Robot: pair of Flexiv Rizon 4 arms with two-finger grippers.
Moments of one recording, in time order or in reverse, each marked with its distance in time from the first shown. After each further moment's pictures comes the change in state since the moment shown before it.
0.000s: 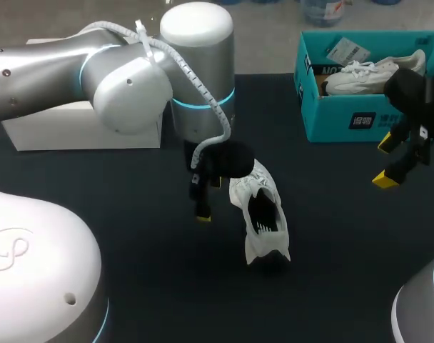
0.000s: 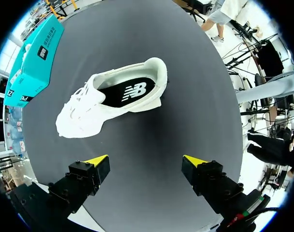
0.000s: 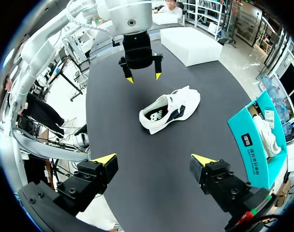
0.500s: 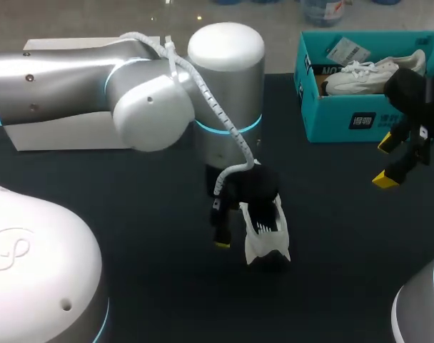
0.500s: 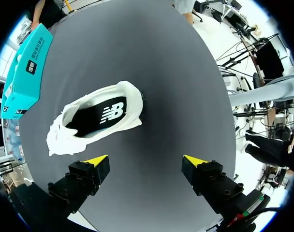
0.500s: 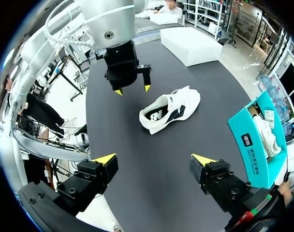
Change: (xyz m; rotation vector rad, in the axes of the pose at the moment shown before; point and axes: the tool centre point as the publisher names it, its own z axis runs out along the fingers) left arm 0.050 -0.048 0.008 -0.015 0.019 0.031; right arm 0.000 0.000 0.000 0.000 0.000 0.000
